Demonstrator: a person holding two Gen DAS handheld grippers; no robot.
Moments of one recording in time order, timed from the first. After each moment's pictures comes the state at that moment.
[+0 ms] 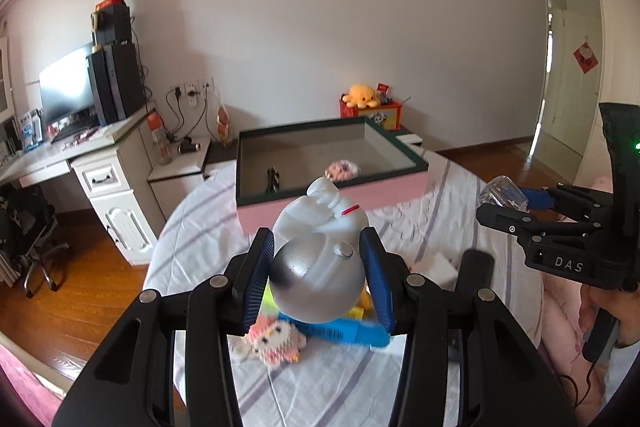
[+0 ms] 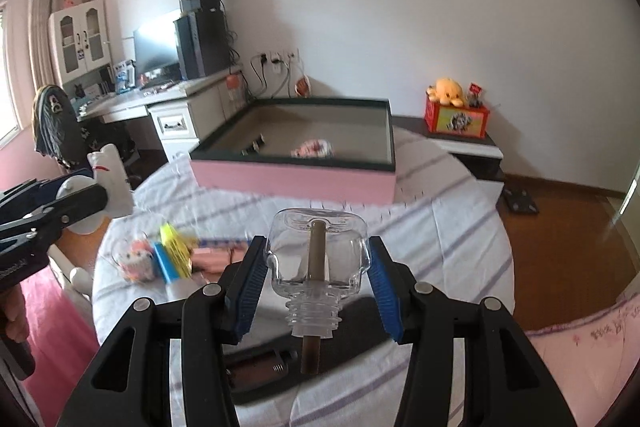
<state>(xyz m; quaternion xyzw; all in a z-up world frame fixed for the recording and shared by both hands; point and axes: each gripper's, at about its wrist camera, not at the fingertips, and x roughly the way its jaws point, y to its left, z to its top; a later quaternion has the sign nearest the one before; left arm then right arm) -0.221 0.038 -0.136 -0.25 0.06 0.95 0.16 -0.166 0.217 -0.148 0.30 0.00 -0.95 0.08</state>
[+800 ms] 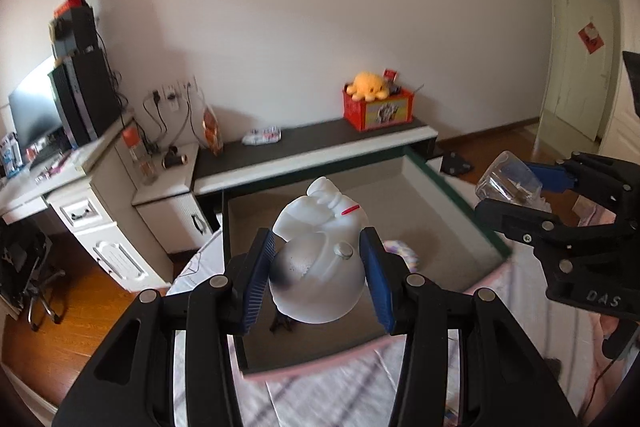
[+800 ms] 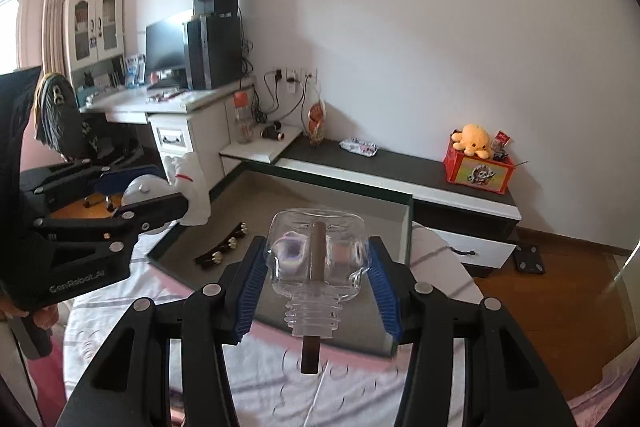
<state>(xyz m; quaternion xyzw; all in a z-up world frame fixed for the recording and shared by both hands) -0.444 0.073 -0.124 -0.30 0.10 0.93 0.17 -0.344 0.208 -0.110 0.30 0.05 -0.95 0.11</state>
